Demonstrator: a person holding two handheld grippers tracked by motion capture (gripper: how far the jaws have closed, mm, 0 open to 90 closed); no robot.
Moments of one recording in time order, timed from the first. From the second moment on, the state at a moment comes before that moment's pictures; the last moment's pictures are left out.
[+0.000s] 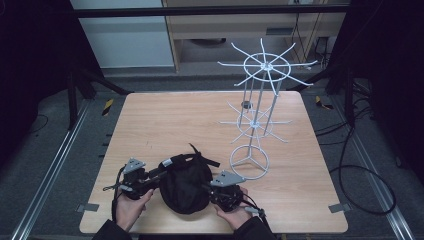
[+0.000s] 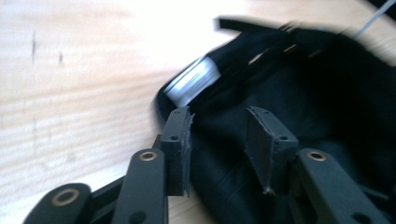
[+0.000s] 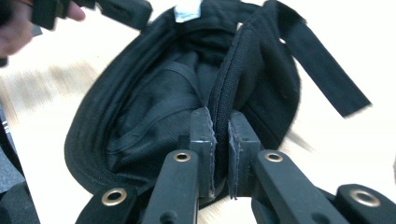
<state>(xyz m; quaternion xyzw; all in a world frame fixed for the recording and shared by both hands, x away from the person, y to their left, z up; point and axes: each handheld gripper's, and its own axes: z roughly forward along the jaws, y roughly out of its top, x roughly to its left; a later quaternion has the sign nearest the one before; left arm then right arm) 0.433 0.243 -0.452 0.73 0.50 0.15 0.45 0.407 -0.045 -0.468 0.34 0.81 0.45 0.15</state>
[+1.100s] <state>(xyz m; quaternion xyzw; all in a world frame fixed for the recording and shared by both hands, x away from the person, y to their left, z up) 0.457 0.148 -0.452 0.75 0.48 0.08 0.44 0.405 -0.039 -0.477 0.32 0.82 0.45 0.13</state>
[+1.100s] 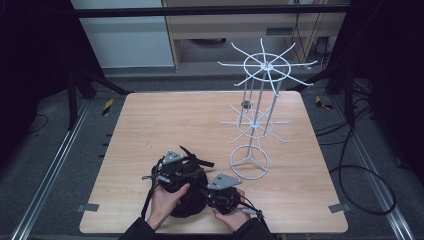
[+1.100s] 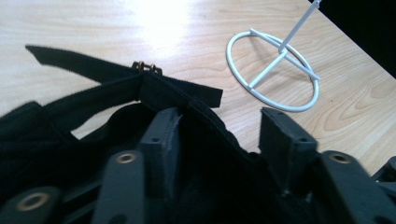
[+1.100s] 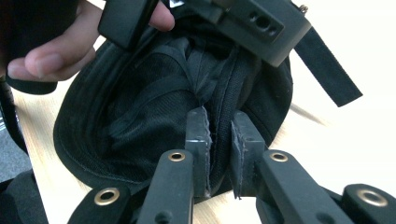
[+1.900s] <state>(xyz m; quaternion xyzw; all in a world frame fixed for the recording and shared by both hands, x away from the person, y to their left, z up) 0.439 0.168 -0.417 0.73 0.44 0.11 0.51 0.399 -0.088 -0.453 0.33 0.78 0.51 0.10</state>
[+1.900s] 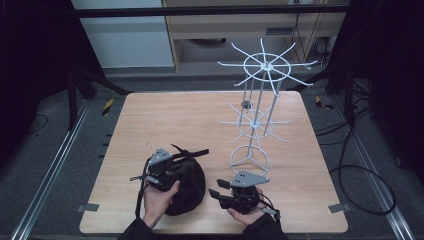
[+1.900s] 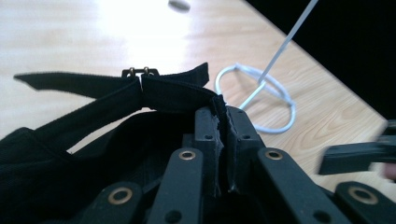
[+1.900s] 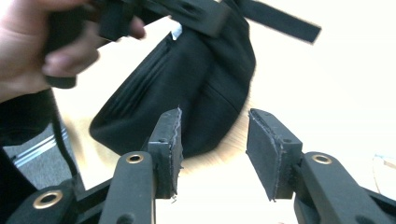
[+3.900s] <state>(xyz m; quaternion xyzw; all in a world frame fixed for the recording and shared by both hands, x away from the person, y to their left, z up) 0.418 0.264 -0.442 0.76 0.45 0.21 0.42 0.406 -0.100 -0.445 0.34 0.78 0.49 0.18</state>
